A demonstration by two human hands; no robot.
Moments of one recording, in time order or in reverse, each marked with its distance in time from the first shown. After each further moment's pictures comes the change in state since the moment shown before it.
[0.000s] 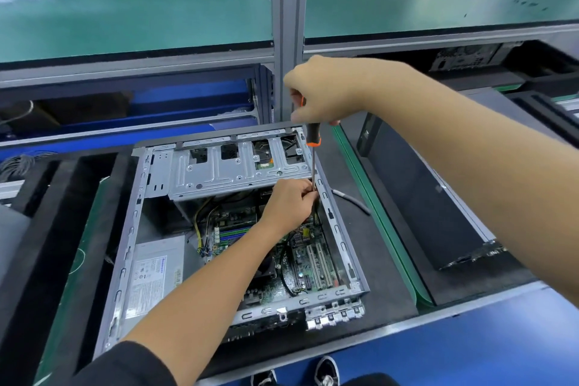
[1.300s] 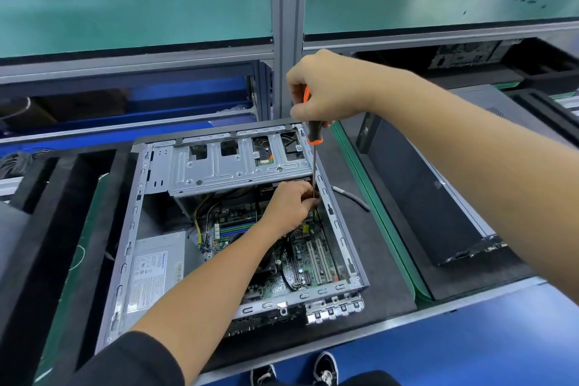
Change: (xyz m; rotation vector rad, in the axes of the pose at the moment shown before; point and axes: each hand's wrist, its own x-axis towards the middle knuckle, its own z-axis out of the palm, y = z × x) left_hand -0.002 -0.010 0.005 0.019 -0.120 -0.052; right_hand -0.004 0.005 0.010 0.194 0.140 -0.031
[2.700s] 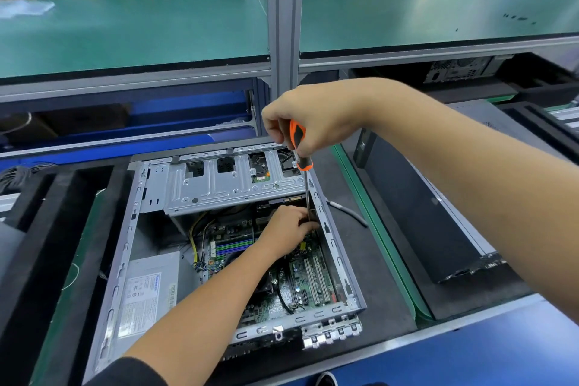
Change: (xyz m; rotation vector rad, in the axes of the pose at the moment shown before) left_hand 0.003 -0.017 0.010 -0.004 -0.079 -0.006; right_hand 0.001 -0.006 -0.013 0.001 -0.275 -0.180
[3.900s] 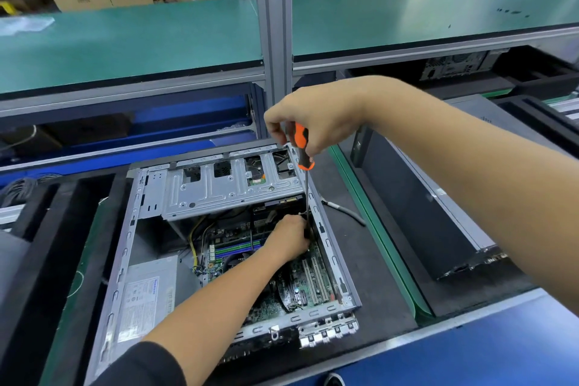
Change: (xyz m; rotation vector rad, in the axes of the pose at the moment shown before) left_hand 0.009 -0.007 0.026 0.403 -0.154 -0.108; right_hand -0.017 0.008 -0.002 -0.032 -0.020 0.011
